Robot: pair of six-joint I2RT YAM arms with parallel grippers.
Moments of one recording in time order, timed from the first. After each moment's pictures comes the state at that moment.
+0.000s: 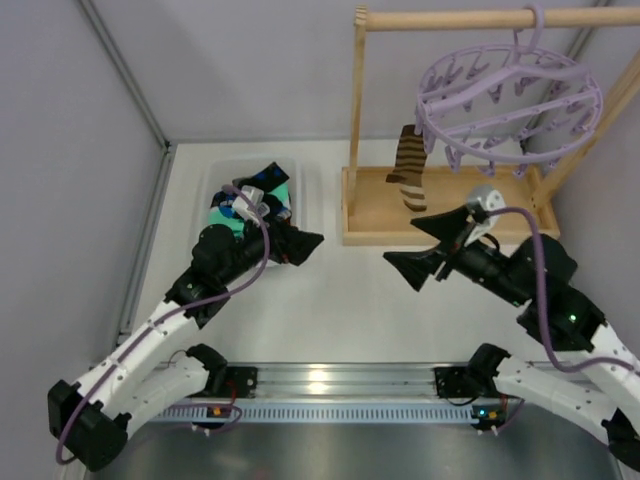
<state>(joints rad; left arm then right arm) -0.57 0.78 0.67 0.02 0.20 -0.57 0.84 0.69 1.00 -0.28 -0.14 0.21</state>
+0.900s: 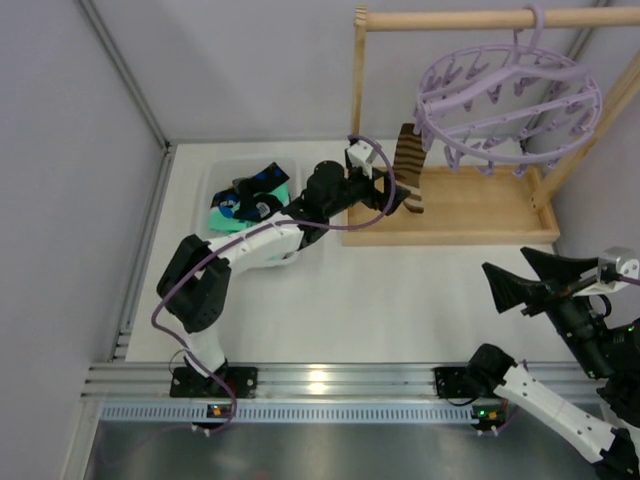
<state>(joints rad) -0.75 1.77 1.31 0.44 0.21 -0.25 0.84 0.15 1.00 -0.67 0.40 0.21</state>
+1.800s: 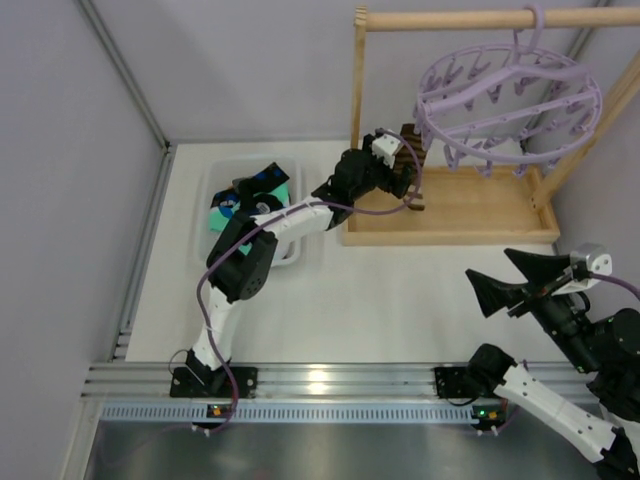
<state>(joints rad) -0.73 2.16 1.66 0.45 0.12 0.00 0.84 0.16 0.96 -0.68 0.32 0.17</state>
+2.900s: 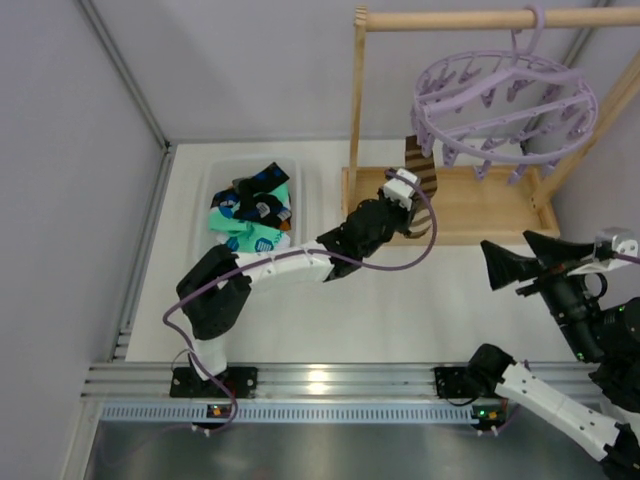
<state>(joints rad) -0.99 1.86 1.34 0.51 -0.22 -0.13 0.84 0.25 1.04 -0.60 0.48 0.19</state>
